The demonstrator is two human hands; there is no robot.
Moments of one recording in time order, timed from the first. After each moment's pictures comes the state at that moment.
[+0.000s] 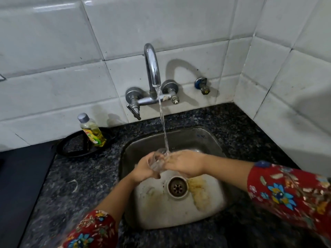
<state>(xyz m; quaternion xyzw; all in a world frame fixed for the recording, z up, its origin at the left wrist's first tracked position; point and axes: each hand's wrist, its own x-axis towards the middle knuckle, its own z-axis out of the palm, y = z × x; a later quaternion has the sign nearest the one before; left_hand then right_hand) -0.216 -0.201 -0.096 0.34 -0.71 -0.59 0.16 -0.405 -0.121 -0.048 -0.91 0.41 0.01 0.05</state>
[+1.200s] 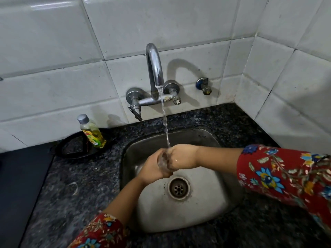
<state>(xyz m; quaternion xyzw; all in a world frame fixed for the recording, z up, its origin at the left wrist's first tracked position) -0.237 -0.188 -0.083 0.37 -0.77 -0.48 0.20 -0.397 -0.153 -0.030 -0.91 0.36 0.18 -0.06</state>
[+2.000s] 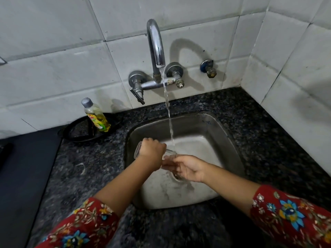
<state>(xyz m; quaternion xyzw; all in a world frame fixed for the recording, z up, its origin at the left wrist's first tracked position) -0.246 -0.167 -0.037 0.36 -0.89 0.11 -0.25 -0.355 -0.083 -0.078 -0.16 0.48 -0.43 0.75</state>
